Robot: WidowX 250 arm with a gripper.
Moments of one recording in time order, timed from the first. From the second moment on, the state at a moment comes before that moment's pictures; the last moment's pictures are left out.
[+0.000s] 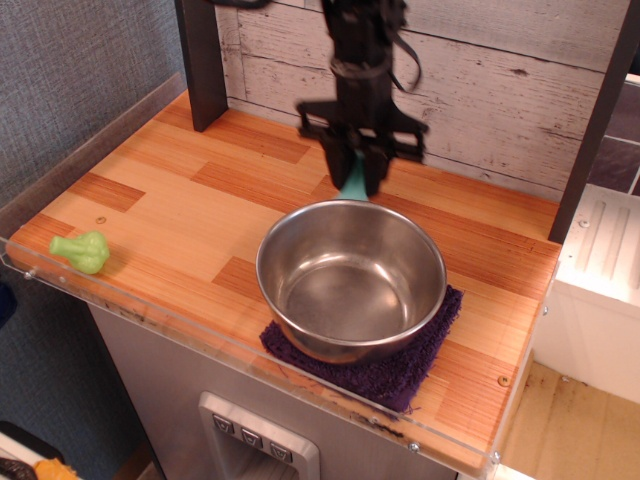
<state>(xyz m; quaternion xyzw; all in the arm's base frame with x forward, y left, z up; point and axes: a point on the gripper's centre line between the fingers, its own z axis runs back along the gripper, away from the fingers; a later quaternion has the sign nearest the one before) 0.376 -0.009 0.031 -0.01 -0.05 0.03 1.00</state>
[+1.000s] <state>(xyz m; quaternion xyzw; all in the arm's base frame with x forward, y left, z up) 0.375 -0.012 0.075 0.02 -0.11 0.00 0.99</state>
